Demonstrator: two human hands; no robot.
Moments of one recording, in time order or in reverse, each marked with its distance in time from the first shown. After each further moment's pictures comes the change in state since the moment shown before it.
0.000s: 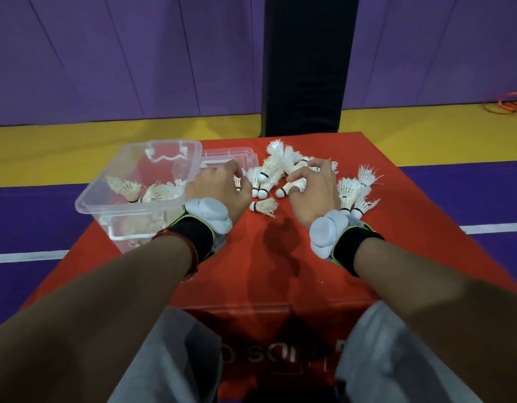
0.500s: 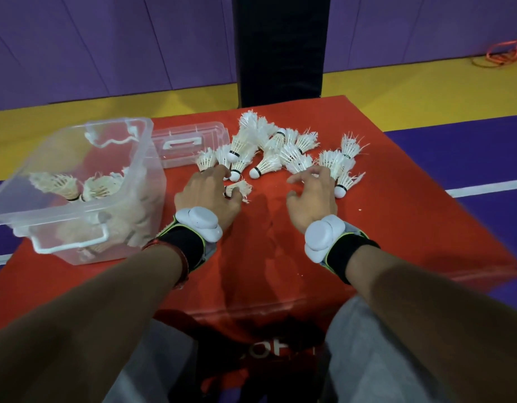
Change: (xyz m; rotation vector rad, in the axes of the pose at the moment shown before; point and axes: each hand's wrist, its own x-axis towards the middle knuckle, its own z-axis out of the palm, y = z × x) left_hand -0.005 0.010 0.084 -0.024 -0.160 0.052; right_hand 0.000 0.085 0.031 -0.042 0.010 0.163
